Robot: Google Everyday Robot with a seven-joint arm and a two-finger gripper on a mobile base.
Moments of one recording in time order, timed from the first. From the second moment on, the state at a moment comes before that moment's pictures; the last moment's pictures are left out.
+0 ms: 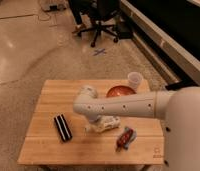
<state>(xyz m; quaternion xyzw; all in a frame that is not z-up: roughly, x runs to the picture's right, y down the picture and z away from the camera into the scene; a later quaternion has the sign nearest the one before) -0.007 0.188 0.792 -0.31 -0.01 -0.24 0.92</state>
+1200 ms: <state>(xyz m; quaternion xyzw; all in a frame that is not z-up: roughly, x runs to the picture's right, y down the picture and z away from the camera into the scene) 0.002 0.142 0.729 -0.28 -0.26 -0.15 0.91</state>
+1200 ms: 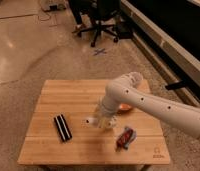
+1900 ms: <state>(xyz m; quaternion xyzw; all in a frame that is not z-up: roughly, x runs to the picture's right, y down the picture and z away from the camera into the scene) 0.009 0.129 0.722 -0.28 -0.37 -0.09 0.88</state>
